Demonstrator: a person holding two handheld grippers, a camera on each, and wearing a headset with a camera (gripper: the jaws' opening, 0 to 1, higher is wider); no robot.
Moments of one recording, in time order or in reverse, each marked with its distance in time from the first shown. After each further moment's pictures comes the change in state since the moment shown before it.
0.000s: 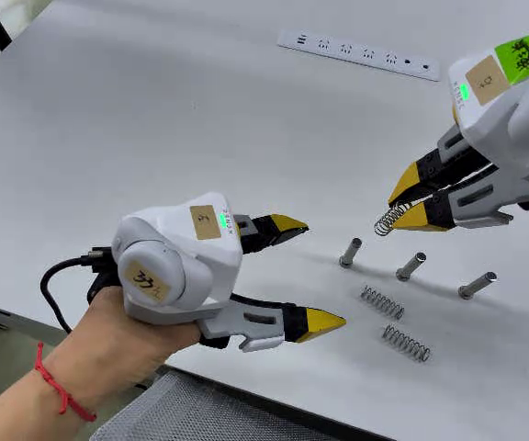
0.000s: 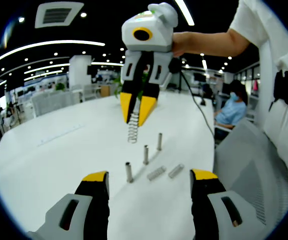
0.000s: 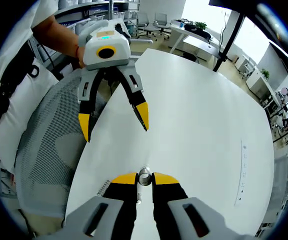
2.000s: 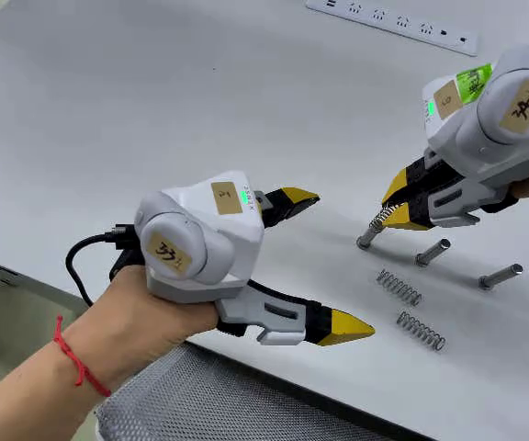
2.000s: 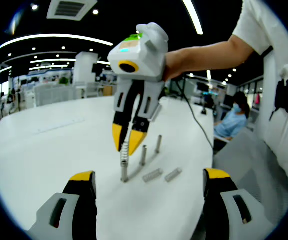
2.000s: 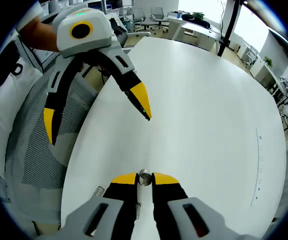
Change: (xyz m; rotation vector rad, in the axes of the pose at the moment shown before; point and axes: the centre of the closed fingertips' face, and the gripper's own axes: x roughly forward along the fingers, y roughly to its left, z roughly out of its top) left arm 0.008 -0.002 -0.005 -0.101 -0.047 -0.012; right arm 0.055 0.004 -0.013 0.060 0.033 0.063
